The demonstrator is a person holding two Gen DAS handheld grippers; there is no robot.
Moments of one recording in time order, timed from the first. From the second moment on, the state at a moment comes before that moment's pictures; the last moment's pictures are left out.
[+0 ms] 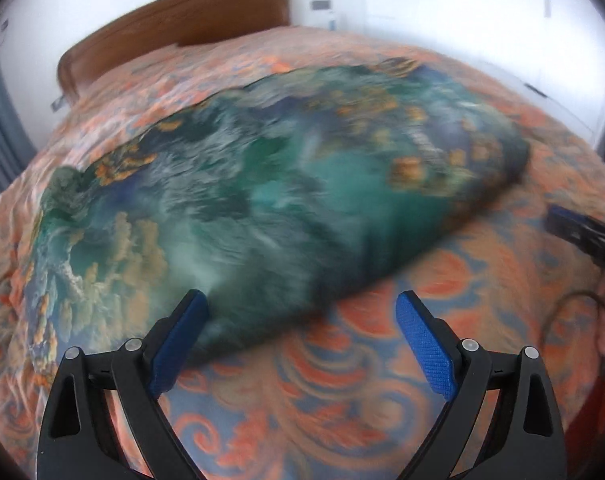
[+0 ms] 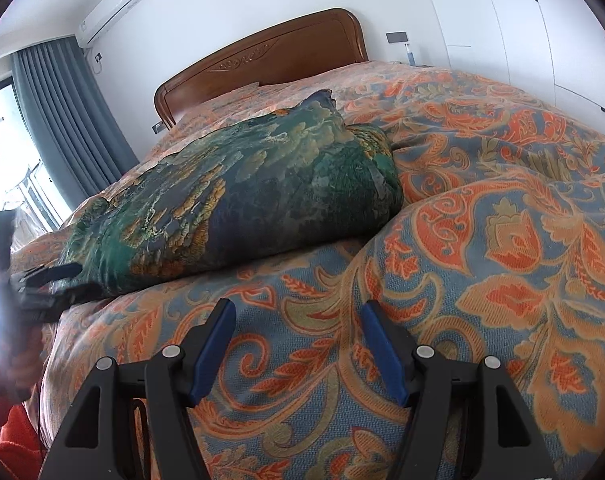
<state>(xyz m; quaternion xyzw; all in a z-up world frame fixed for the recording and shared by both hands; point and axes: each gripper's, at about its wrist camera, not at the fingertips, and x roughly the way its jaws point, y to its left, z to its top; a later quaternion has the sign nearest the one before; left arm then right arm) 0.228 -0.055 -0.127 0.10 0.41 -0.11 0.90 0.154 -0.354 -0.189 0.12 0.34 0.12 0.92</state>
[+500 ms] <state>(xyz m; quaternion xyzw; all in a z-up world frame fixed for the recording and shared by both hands) 0.273 -0.106 -0.140 0.10 0.43 -0.17 0.88 0.242 -0.405 -0.191 0.40 0.37 0.09 0.83</state>
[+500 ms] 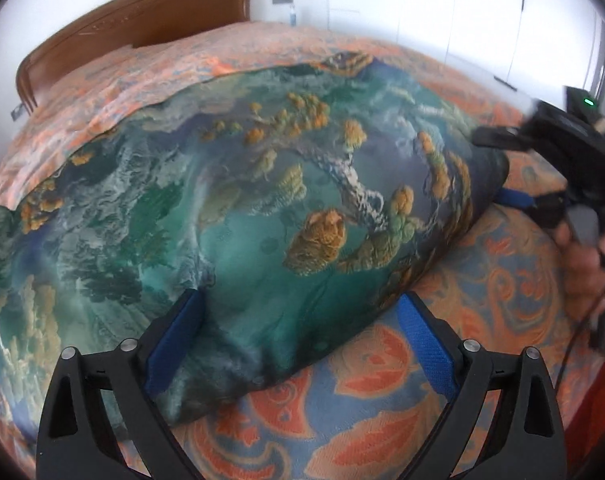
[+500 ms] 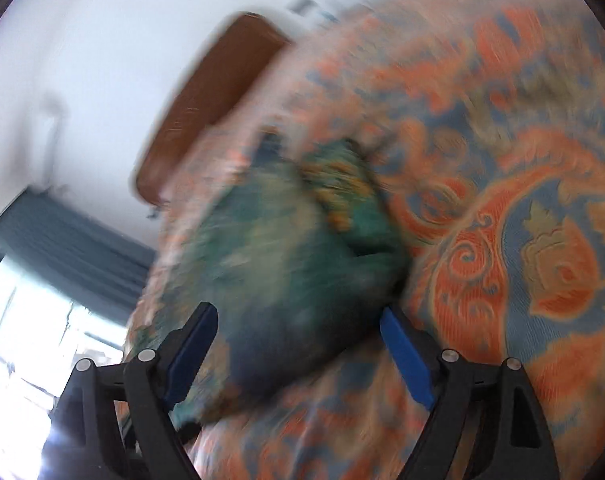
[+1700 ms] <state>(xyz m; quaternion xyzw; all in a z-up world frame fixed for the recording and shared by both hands) 0.304 -0.078 -0.009 0.07 0.47 -0.16 0.87 0.114 -0.122 -0.085 -0.24 0.12 0.18 0.95</state>
